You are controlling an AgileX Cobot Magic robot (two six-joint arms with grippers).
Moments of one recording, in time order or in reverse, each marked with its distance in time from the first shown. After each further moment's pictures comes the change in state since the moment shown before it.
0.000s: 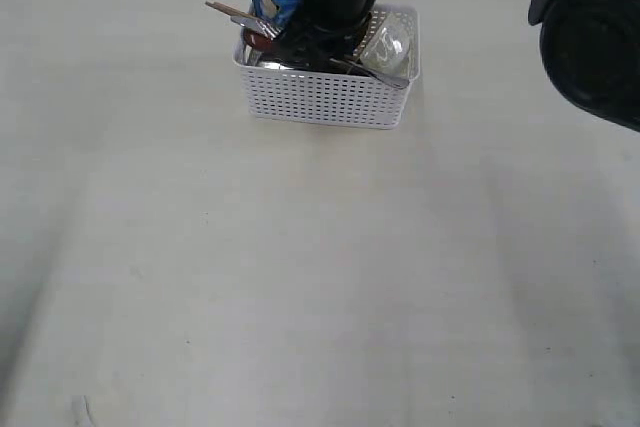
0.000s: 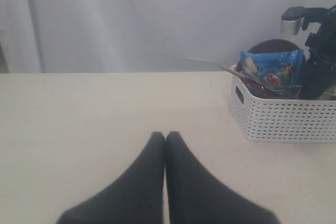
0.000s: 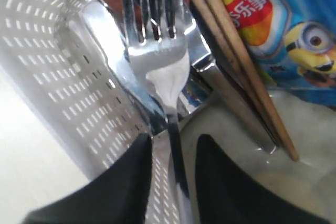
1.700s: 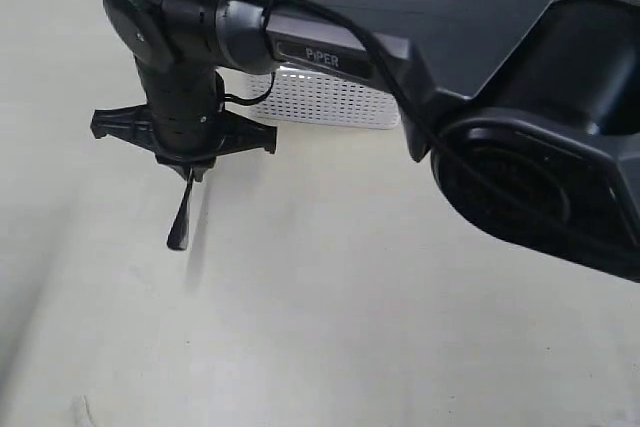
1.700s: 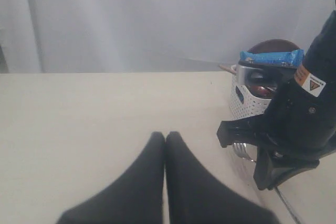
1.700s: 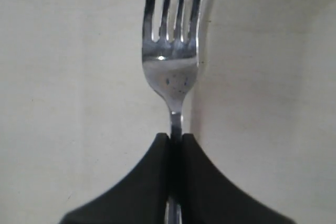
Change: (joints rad) left arm 0.000 0.000 0.000 0.000 0.000 0.000; right arm 0.395 0.003 0.144 -0.051 -0.147 1.250
